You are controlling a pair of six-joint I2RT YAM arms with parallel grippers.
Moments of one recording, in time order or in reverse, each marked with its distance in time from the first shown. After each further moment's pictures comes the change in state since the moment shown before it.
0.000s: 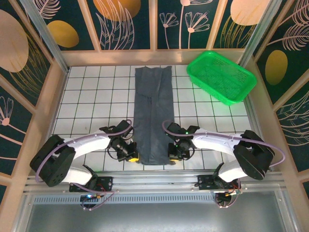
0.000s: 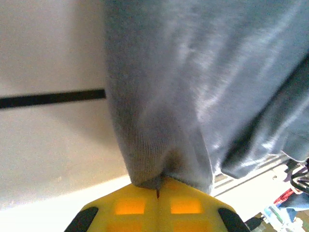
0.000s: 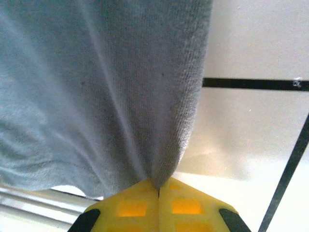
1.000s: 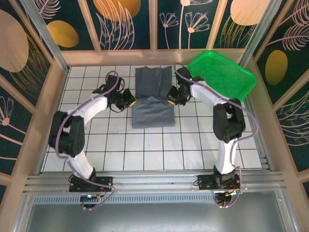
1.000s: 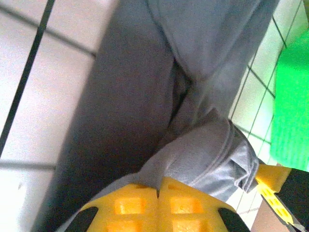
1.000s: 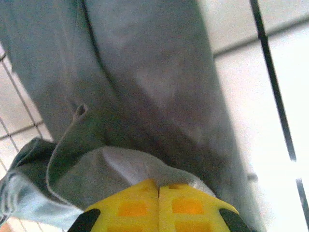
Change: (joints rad) left arm 0.386 0.420 0.670 0.169 -0.180 -0.044; right arm -0.530 0.594 0.885 -0.045 0.001 -0.131
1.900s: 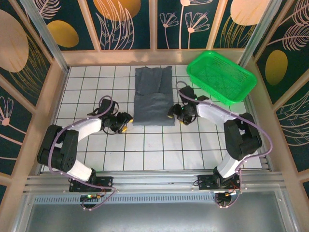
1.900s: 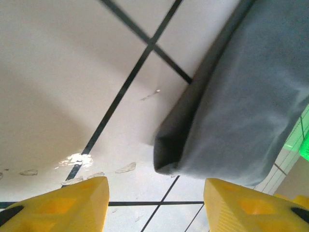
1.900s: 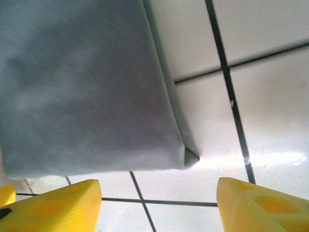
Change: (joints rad) left arm 0.006 -0.246 -0.525 0.191 0.050 -0.177; right arm 0.081 -0.335 -0.527 0.163 0.040 0.014
